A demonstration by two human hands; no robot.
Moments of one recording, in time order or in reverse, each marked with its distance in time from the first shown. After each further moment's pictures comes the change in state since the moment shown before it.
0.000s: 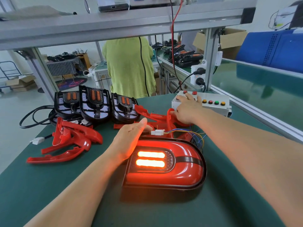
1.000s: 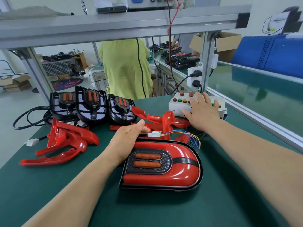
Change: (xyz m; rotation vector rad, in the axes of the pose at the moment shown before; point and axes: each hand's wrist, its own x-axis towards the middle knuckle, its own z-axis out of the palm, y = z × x) left_hand 0.000 -0.001 0.002 -0.044 0.022 -0.014; right_hand -0.026 0.043 0.017 0.062 0.220 0.198
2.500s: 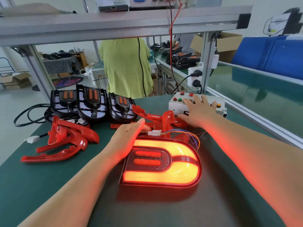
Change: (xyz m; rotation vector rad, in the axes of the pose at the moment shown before) left_hand 0.002 0.001 -0.002 0.079 -0.007 0.044; right_hand 0.010 -0.006 0.000 -0.052 -0.107 -0.016
